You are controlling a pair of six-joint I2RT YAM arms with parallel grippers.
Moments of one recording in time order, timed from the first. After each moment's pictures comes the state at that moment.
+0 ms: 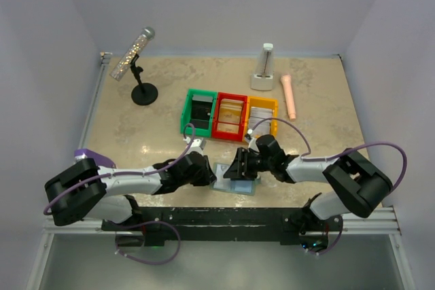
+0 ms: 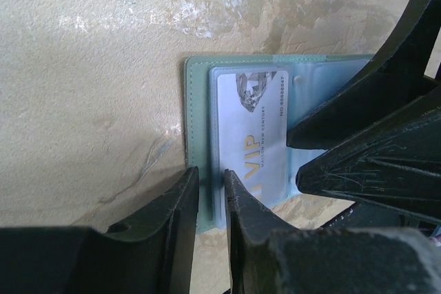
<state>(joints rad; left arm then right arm) -1.03 1.32 0.43 0.10 -0.14 -0.99 0.70 1.44 0.38 0.35 -0.51 0.94</state>
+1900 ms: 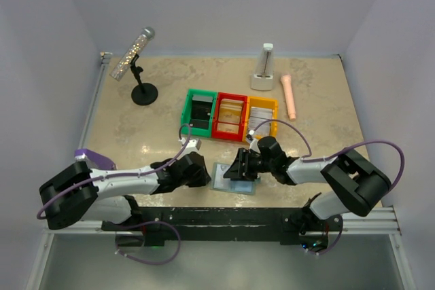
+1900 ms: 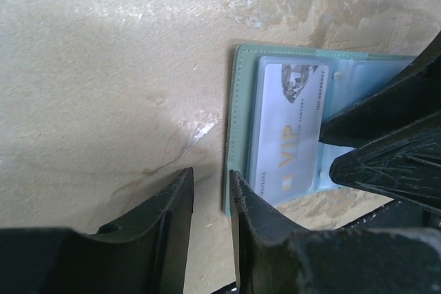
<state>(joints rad) -1.03 1.27 0.46 -0.07 -0.20 -1.03 0.70 1.45 0.34 0.44 -0.52 0.98</state>
